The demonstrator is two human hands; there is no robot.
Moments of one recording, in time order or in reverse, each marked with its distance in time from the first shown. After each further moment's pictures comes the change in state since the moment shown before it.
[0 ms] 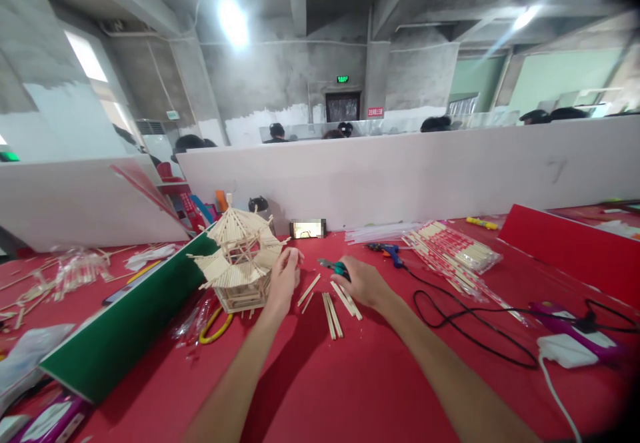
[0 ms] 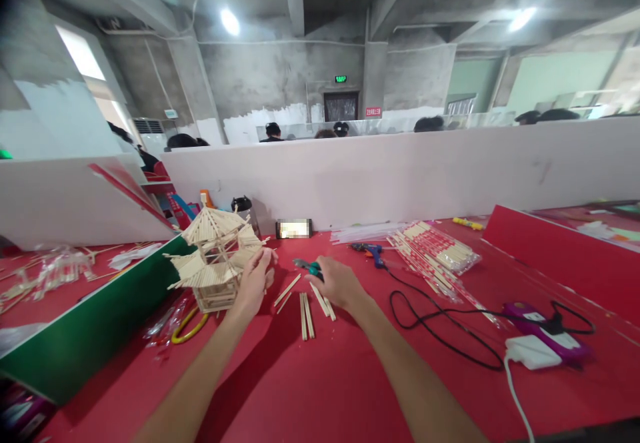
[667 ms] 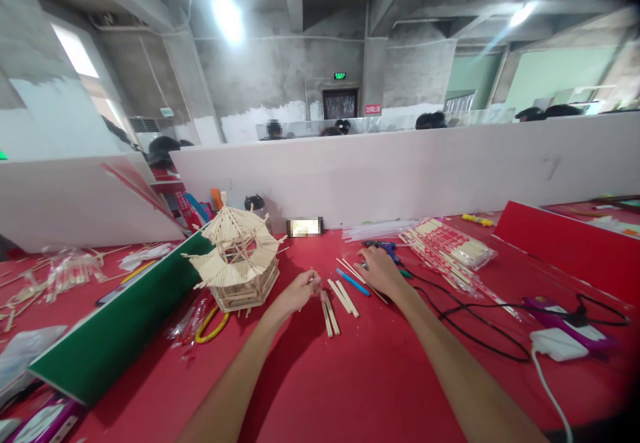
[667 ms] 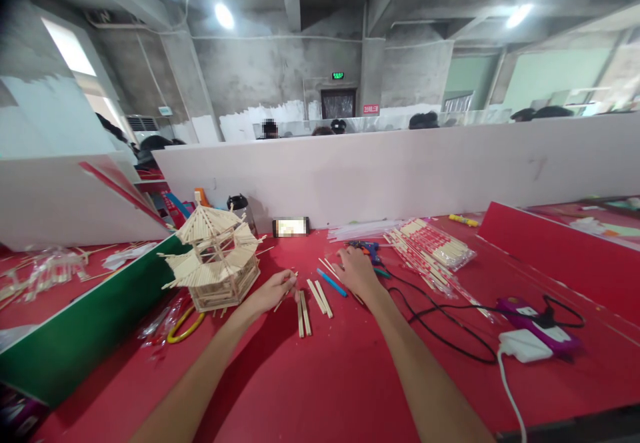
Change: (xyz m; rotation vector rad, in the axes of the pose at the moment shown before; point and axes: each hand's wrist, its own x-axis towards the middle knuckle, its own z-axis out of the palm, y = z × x) left_hand 0.001 -0.049 0.010 0.190 -0.478 -0.139; right_hand -0.002 0.048 -0.010 -0.047 0.027 0.236
